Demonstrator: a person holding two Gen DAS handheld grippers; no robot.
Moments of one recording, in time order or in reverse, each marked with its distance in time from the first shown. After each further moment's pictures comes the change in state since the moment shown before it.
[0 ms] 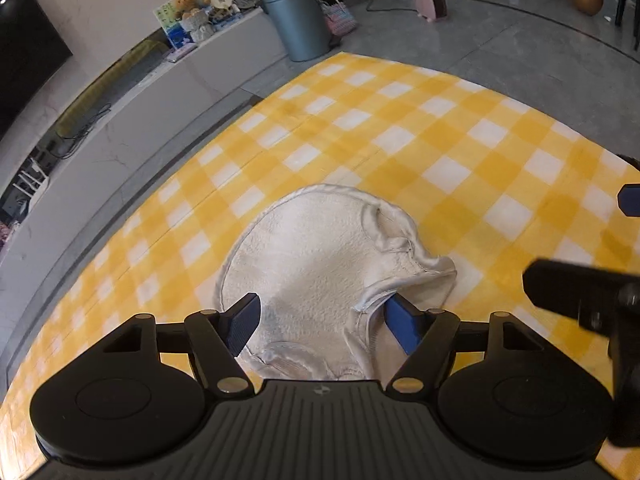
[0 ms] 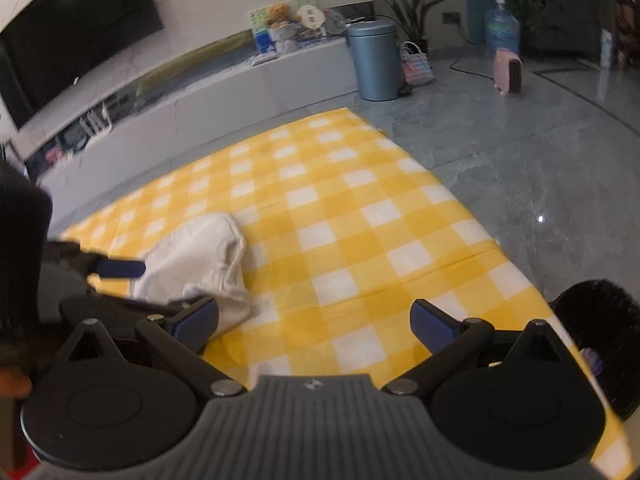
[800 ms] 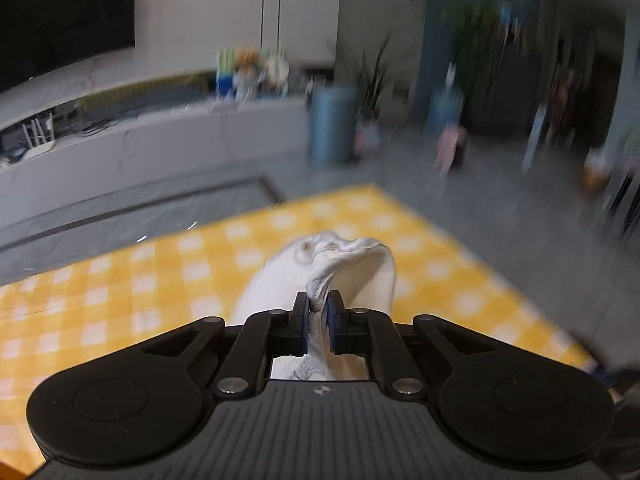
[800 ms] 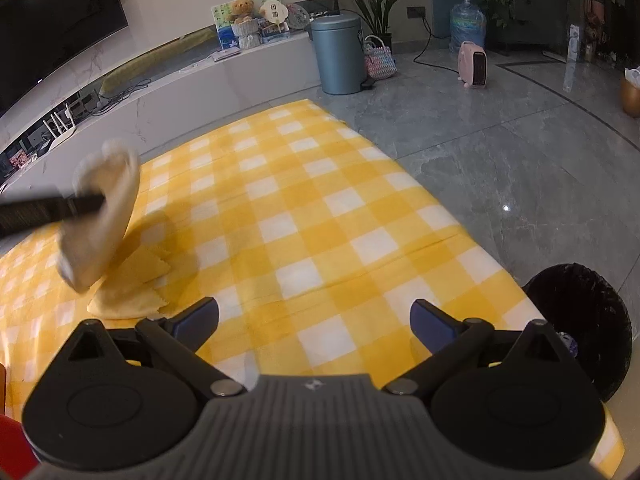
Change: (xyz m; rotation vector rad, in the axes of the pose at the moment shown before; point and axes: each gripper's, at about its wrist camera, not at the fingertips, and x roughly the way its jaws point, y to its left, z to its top) left arm -0.056 0.068 -0.012 -0.412 -0.379 -0.197; right arm 0.007 -0.003 -0.005 0.011 0.022 -0.125
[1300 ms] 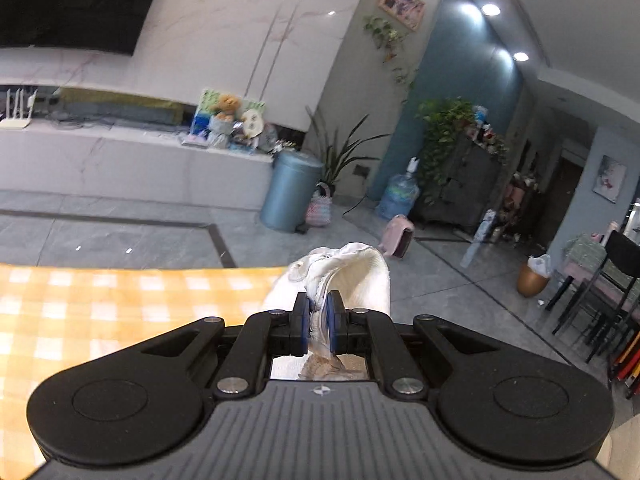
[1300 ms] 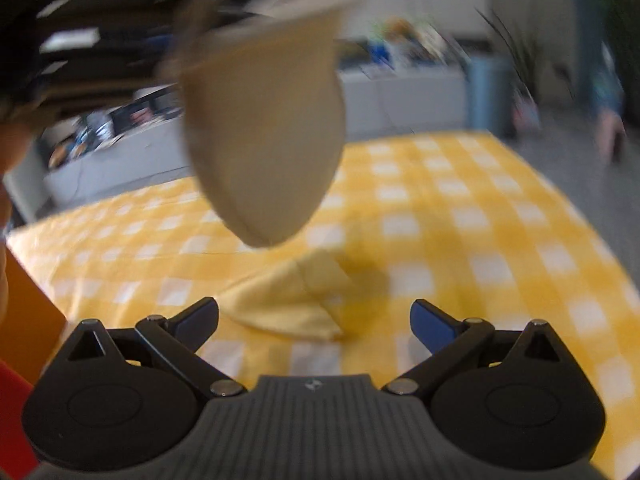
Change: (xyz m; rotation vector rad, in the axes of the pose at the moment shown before) left arm -0.016 0.034 0.014 -0.181 -0.149 -0.156; right arm 0.038 0.098 -0.015 -0.333 -0.122 0.338
